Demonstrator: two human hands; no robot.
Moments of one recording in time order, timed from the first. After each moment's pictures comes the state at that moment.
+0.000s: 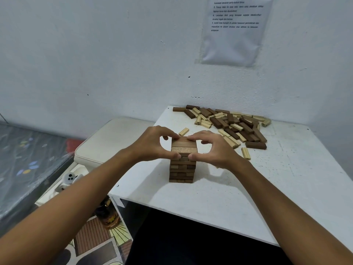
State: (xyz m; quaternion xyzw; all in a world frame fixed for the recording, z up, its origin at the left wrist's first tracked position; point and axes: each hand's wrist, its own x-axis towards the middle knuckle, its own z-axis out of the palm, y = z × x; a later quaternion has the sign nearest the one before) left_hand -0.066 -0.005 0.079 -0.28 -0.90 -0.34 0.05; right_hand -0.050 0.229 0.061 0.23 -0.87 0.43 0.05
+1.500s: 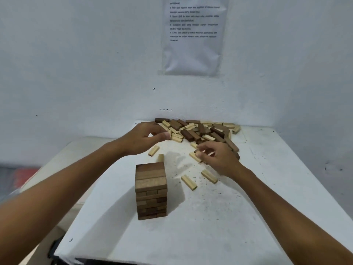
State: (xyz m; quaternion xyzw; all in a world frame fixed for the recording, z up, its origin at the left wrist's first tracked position) left_hand -0.154 0.059 0.116 -0.34 -0.88 -0.32 0.00; right_hand -0.088 0.320 0.045 0.06 -0.90 0.41 0.13
